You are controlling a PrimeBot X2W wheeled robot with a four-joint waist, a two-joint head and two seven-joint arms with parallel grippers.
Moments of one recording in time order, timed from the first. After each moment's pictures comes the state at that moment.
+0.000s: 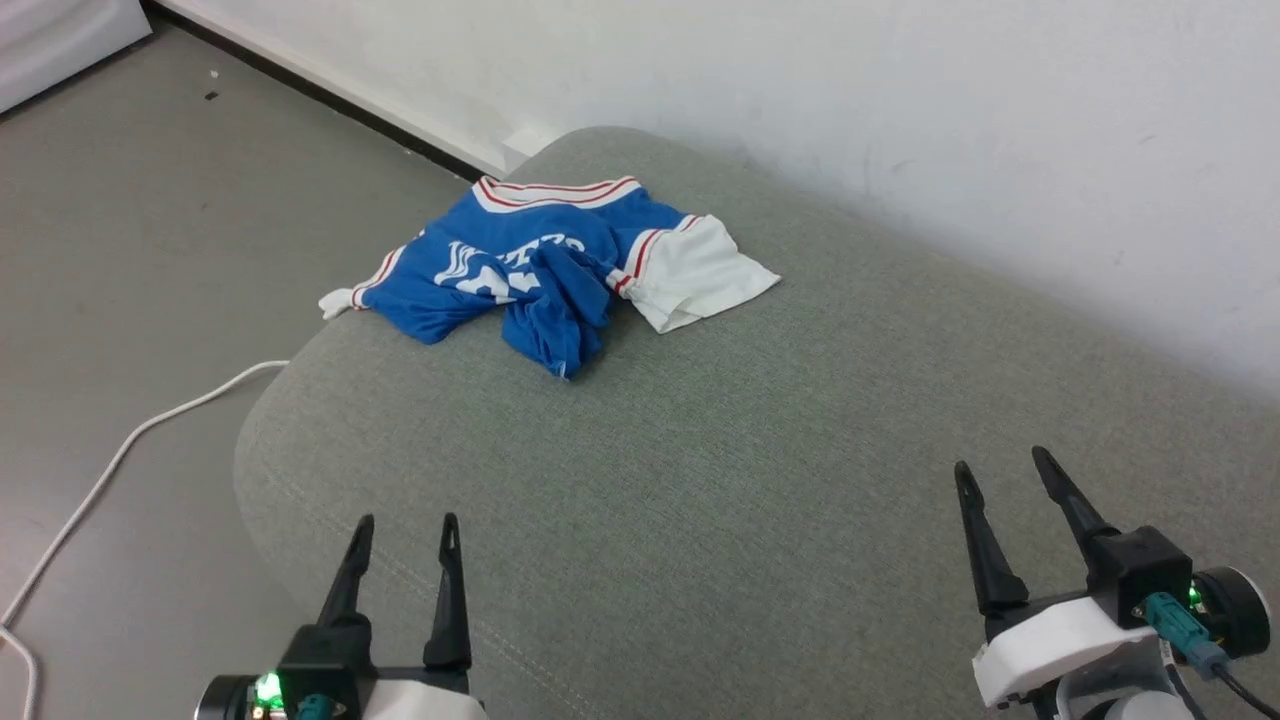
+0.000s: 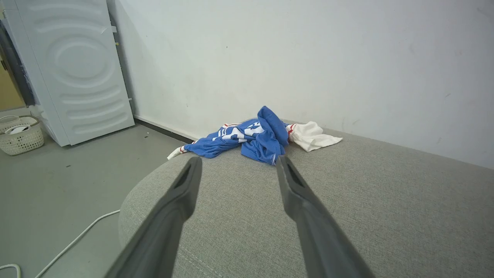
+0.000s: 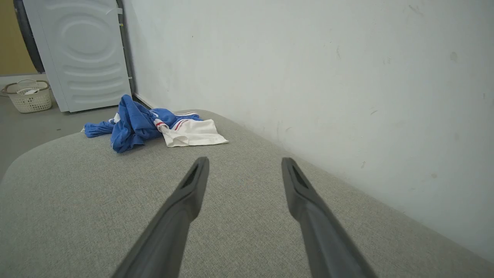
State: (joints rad) left arm 0.12 0.07 -0.11 0.03 -0.06 0.10 -0.26; right arm 0.01 -0.05 -0.01 0.12 -0.02 0.13 -0.19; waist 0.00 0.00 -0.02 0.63
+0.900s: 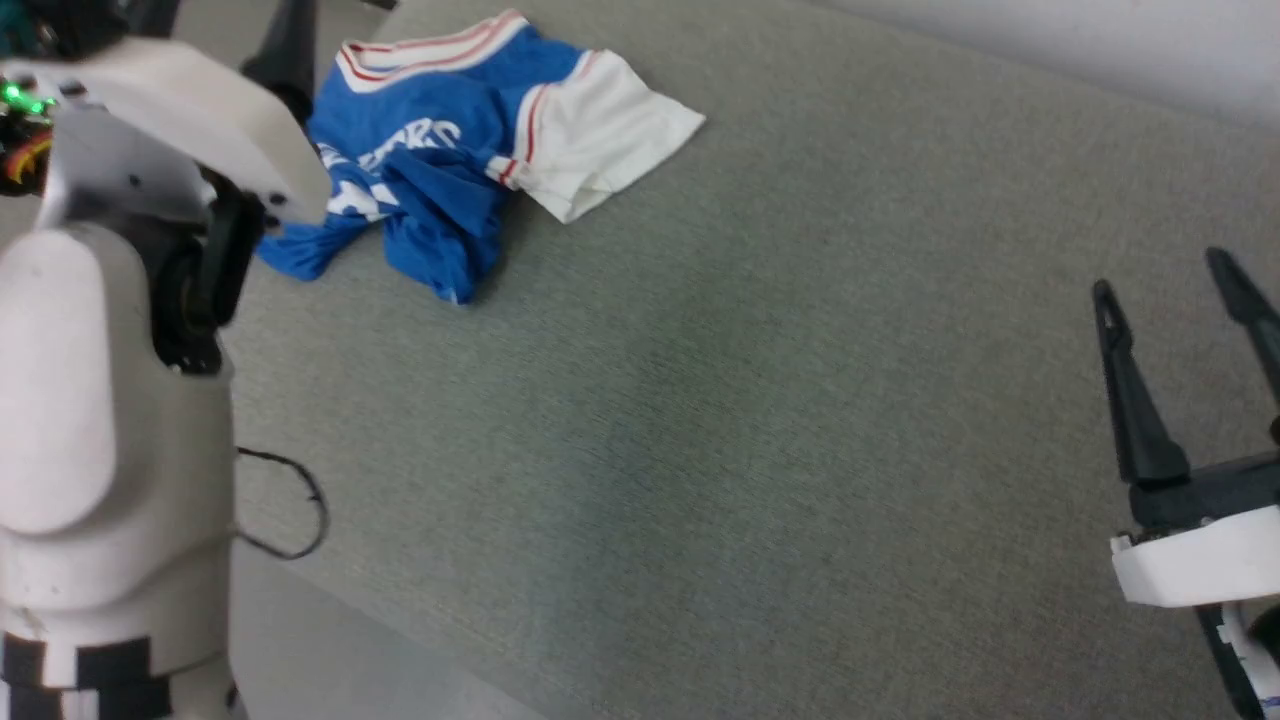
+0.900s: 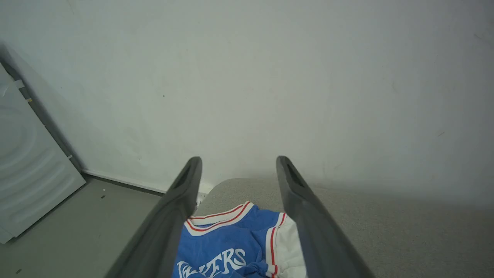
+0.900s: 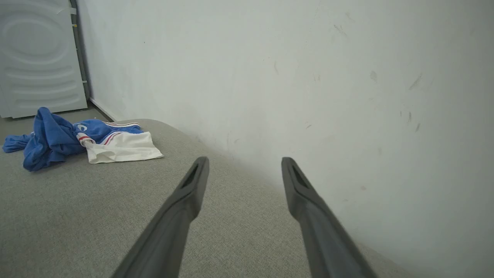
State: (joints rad) left arm -0.76 0.23 -0.01 0.07 -0.27 -0.06 0.35; right arm -0.04 -0.21 -0.03 -0.43 -0.04 0.13 0.08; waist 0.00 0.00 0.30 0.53
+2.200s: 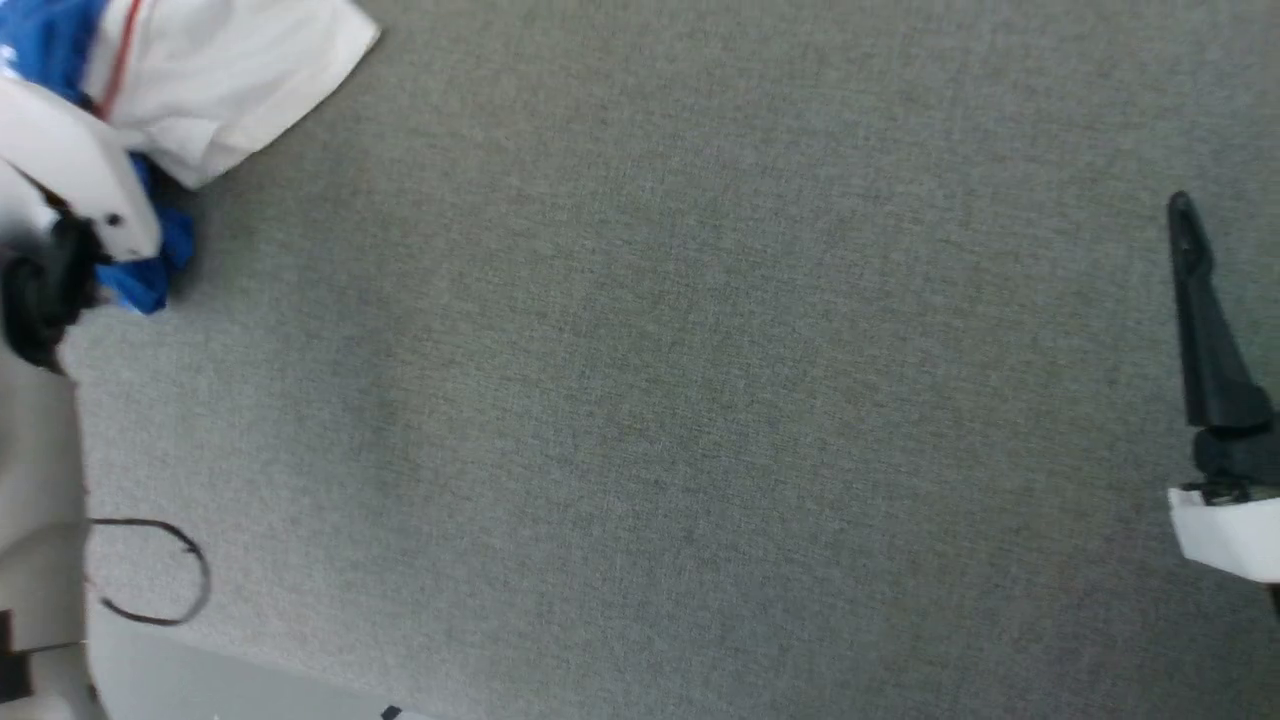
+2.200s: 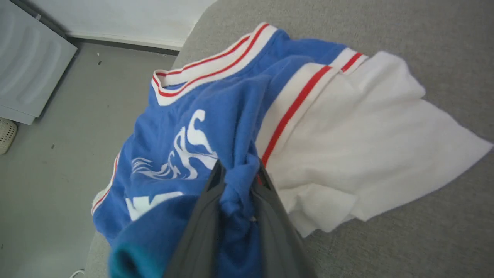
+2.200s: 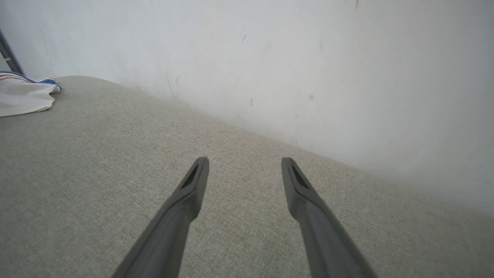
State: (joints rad) left arm -0.80 0.42 0.05 0.40 -0.25 0.06 0.57; right arm -0.13 -0.27 -0.07 -0.54 0.07 0.13 0.14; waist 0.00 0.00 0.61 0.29
